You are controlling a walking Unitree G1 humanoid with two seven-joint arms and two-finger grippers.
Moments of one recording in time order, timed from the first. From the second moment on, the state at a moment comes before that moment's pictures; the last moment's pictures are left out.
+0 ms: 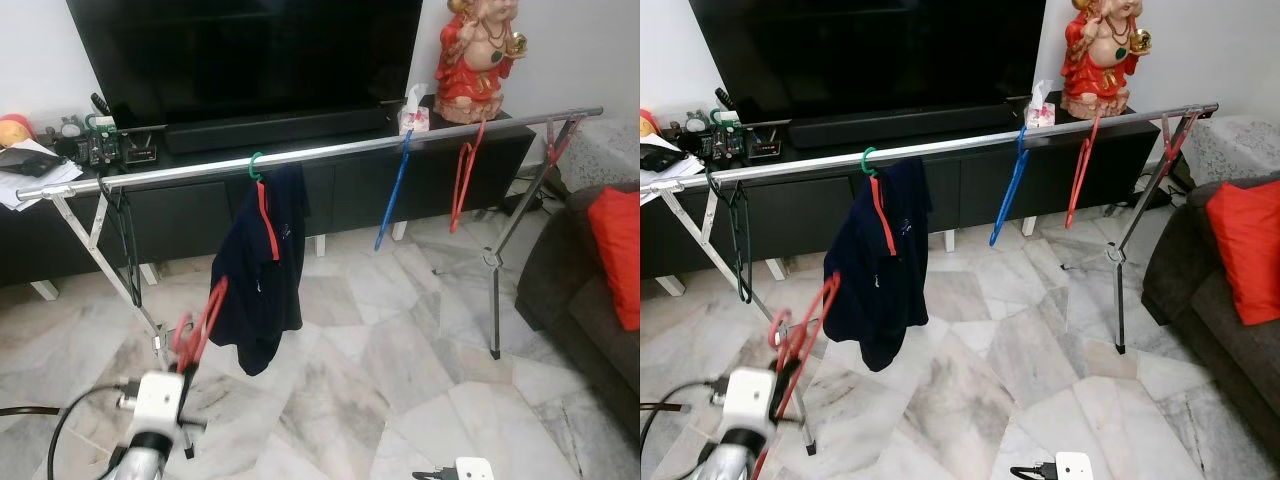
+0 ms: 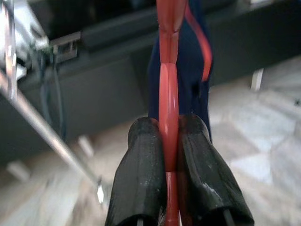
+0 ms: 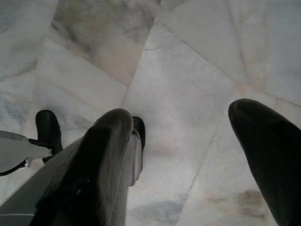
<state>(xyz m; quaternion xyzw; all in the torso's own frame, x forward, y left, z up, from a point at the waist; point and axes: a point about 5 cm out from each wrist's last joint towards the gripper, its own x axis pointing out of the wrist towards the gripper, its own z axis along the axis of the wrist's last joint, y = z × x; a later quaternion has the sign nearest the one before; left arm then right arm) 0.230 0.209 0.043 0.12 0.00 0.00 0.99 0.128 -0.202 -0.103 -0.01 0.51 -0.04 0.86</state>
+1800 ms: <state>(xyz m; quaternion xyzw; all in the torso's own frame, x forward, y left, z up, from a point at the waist) 0.261 0.159 0.084 0.06 -0.01 -0.09 0.99 0.127 -0.204 -0.104 -0.01 0.51 -0.04 0.86</state>
